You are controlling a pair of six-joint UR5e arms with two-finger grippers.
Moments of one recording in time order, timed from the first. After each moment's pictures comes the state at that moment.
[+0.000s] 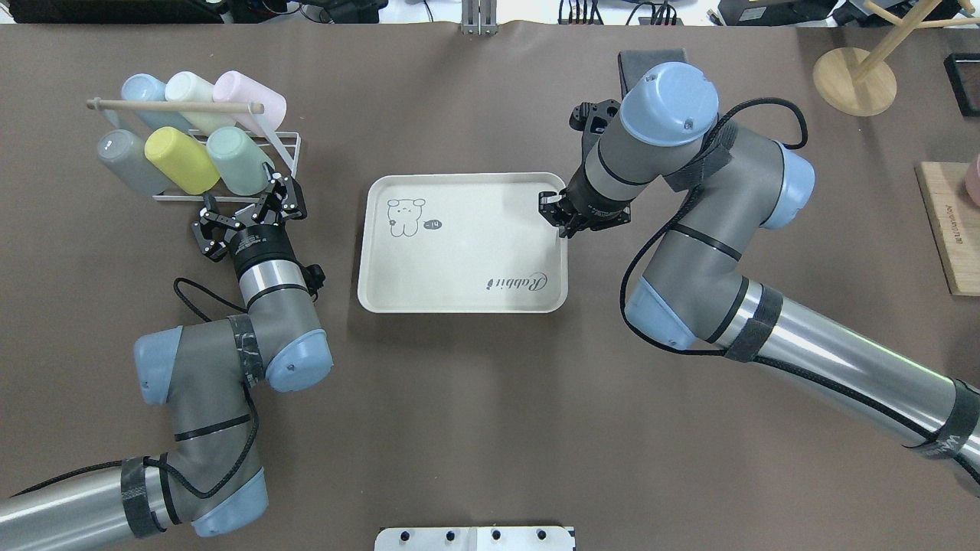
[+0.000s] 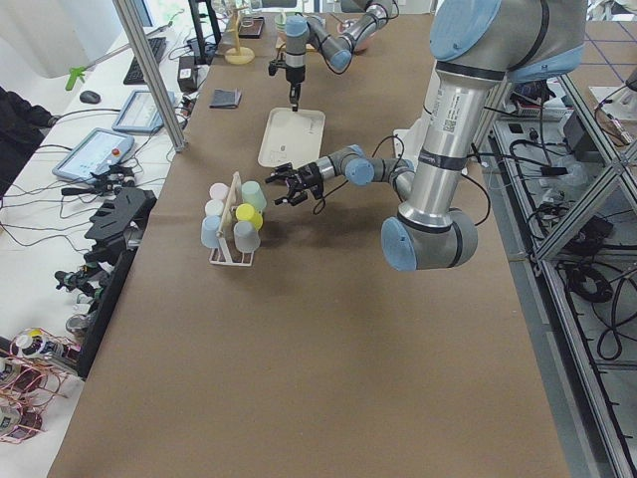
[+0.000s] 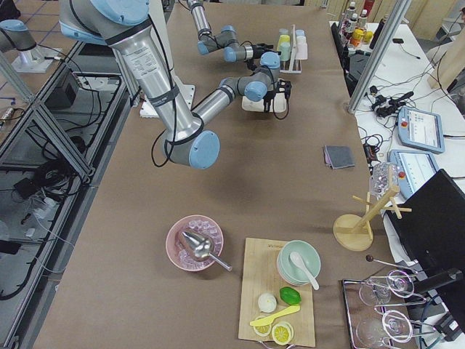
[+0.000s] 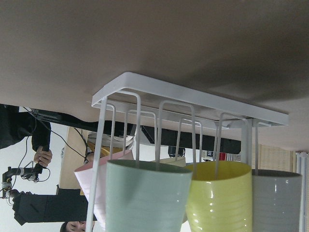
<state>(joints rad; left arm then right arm) -0.40 -1.99 -1.60 -1.43 -0.43 1.03 0.69 -0.94 1.55 -1.33 2.05 1.14</state>
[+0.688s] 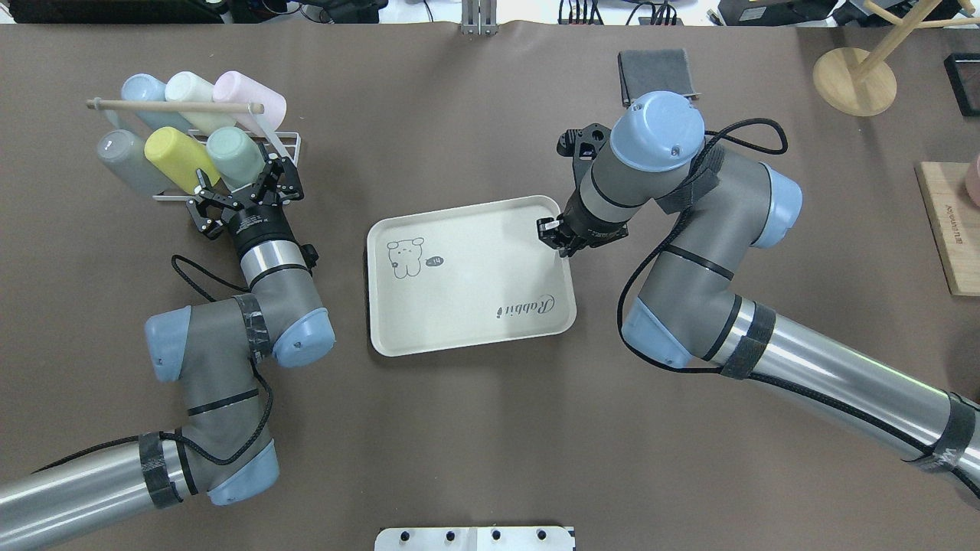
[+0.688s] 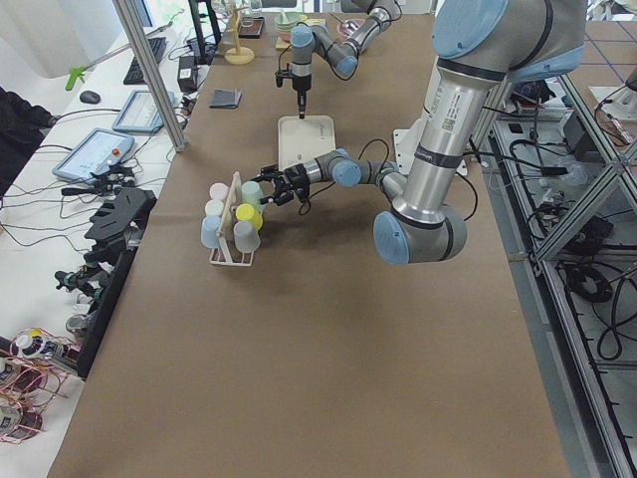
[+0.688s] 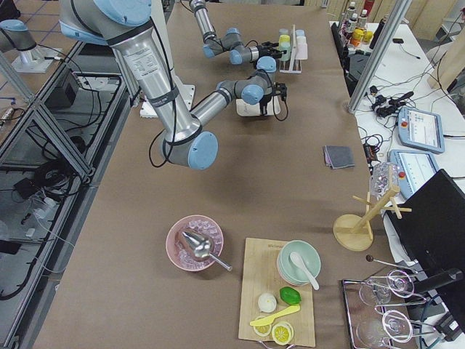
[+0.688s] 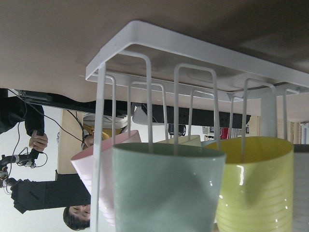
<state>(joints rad) -0.43 -2.02 -1.51 -1.44 -0.38 1.06 0.66 -0.96 1.54 -1.33 2.05 1.05</state>
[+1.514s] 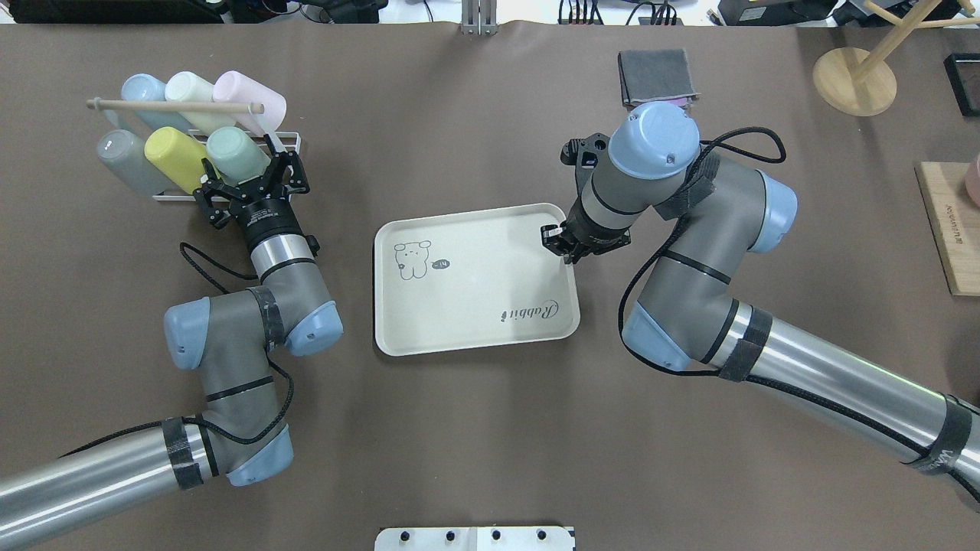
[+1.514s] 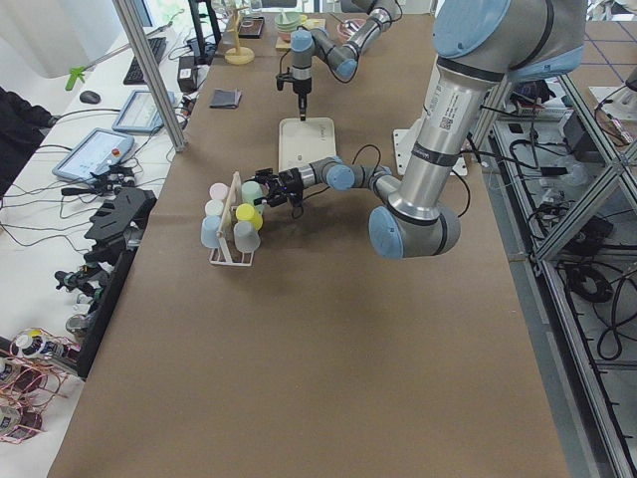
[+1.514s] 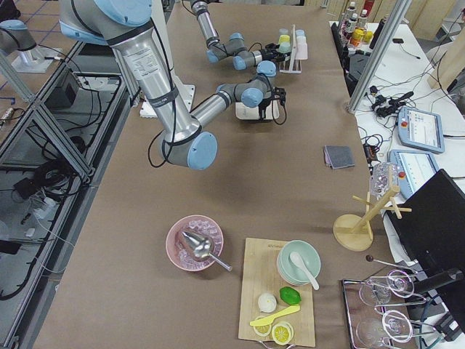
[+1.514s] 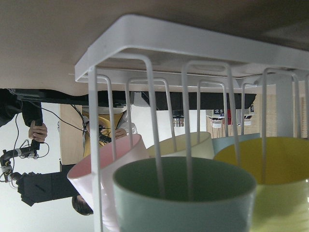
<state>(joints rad) -0.45 -2.07 -1.39 -1.44 -0.31 1.06 0.65 -0.96 1.51 -1.33 2.05 1.06</state>
